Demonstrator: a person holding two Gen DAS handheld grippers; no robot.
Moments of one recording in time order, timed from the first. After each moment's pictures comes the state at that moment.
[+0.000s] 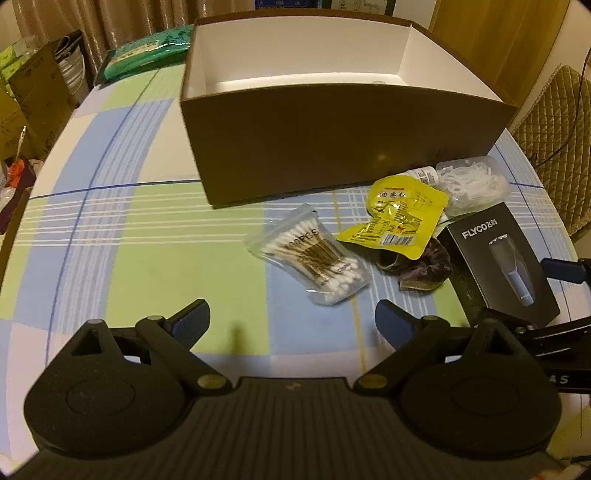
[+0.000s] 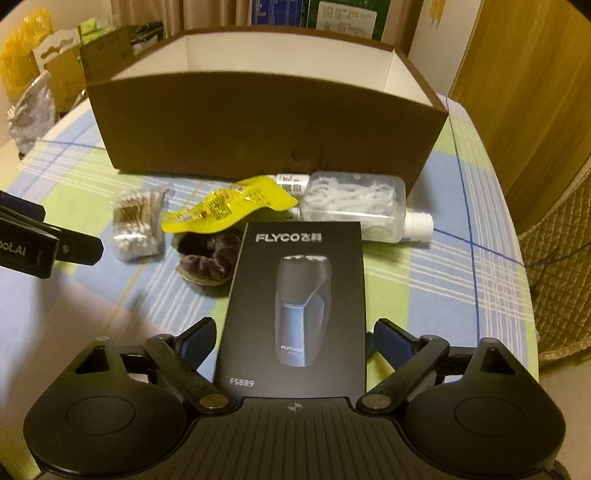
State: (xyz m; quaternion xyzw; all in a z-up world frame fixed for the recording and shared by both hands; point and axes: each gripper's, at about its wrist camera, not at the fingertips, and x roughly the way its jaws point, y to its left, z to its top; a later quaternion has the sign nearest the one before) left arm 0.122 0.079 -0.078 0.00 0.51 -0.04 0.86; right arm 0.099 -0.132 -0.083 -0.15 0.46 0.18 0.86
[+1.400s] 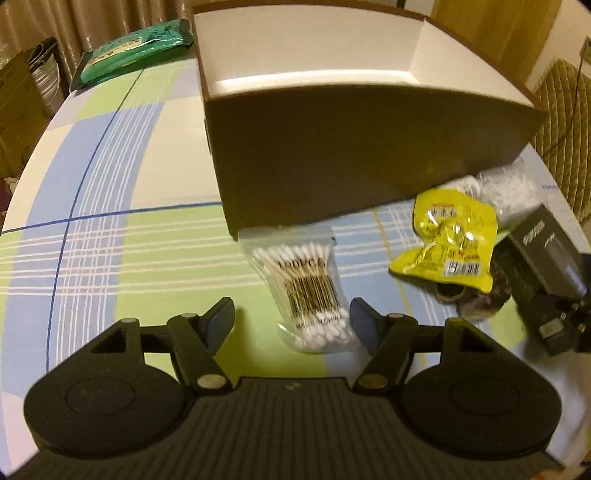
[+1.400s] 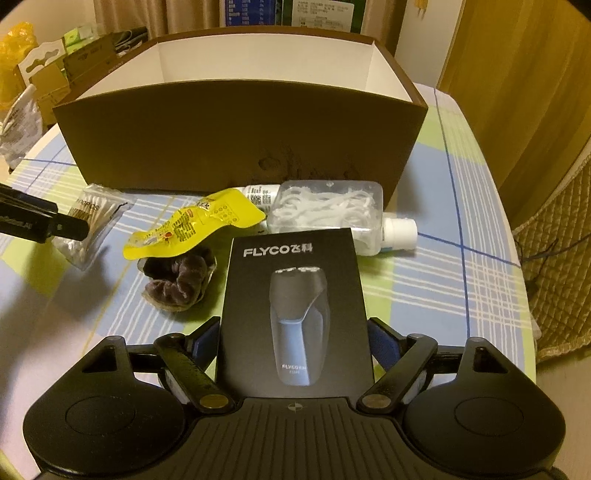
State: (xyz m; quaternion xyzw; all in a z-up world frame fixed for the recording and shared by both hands) left arm 0.169 0.120 -0.109 0.01 0.50 -0.08 0.86; right arm 0.126 -0.146 -0.081 -0.13 0.46 0.17 0.86
